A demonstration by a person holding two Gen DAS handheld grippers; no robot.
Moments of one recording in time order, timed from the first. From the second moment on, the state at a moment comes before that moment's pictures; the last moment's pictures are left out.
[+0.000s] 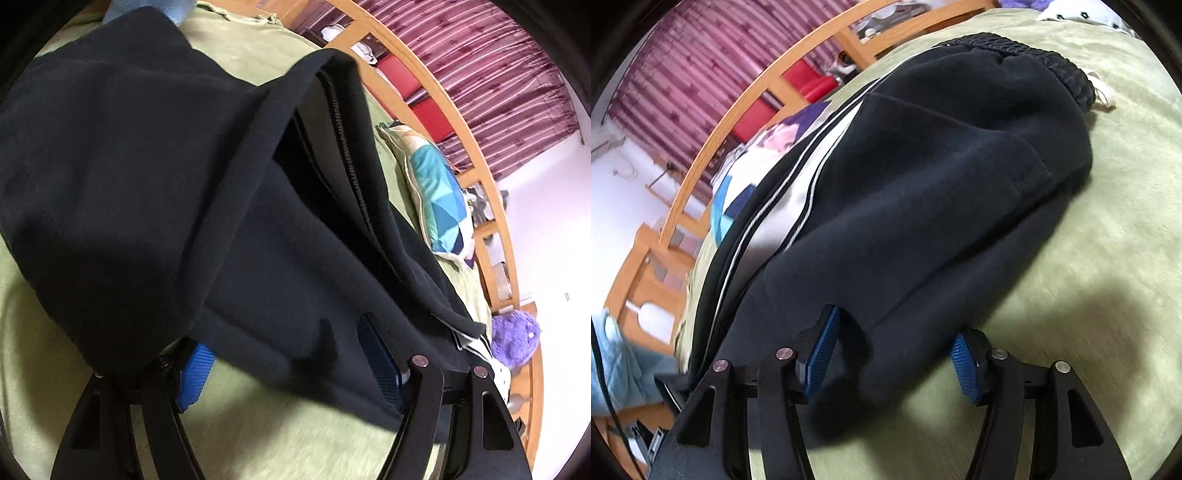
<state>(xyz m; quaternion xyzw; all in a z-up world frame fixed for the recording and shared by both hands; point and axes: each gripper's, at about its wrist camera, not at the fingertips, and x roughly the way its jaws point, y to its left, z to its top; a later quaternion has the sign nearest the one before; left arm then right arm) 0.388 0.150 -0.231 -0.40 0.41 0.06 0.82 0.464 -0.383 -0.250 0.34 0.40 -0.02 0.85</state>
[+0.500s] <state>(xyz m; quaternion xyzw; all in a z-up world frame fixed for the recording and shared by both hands) 0.347 0.124 -0.208 -0.33 0.43 0.10 0.83 0.427 -0.384 -0.203 0.33 0.37 -0.07 0.87</state>
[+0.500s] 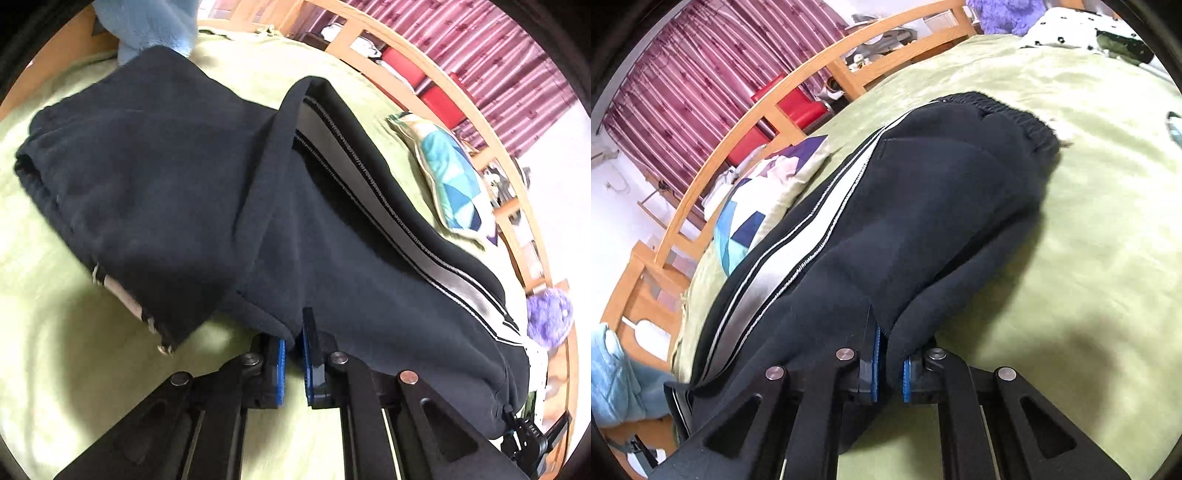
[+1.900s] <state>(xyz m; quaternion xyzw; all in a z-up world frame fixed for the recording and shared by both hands) 0.048 0.054 -0.139 -0.21 0.45 -0.01 0.86 0.059 -0.336 -0.083 0.14 0.35 -0.03 0.92</state>
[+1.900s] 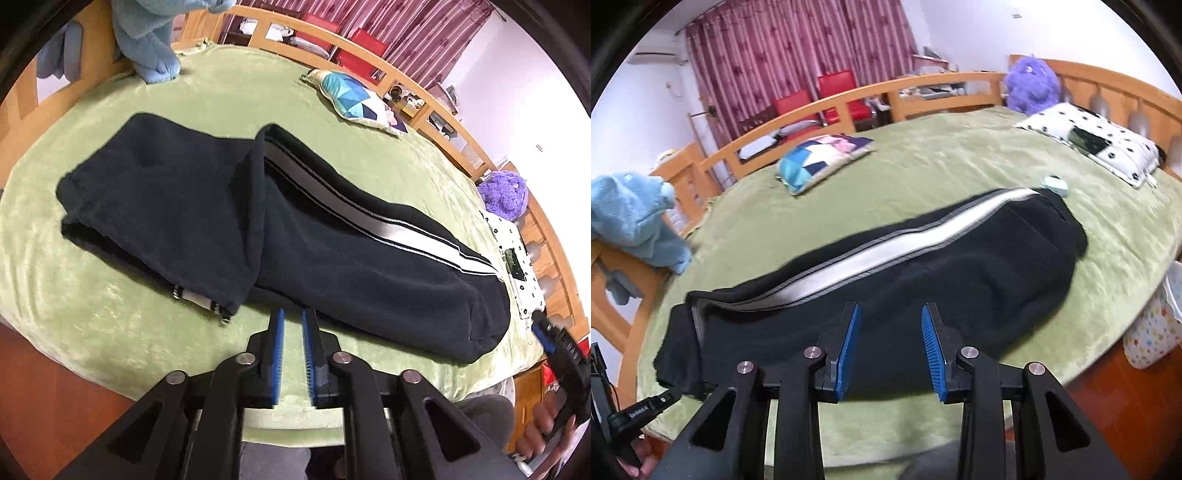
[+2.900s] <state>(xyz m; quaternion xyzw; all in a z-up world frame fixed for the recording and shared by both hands) 0.135 0.073 -0.172 -0.08 0.46 0.03 0.88 0.117 -0.327 -0.119 0.06 0.42 -0.04 0.91</state>
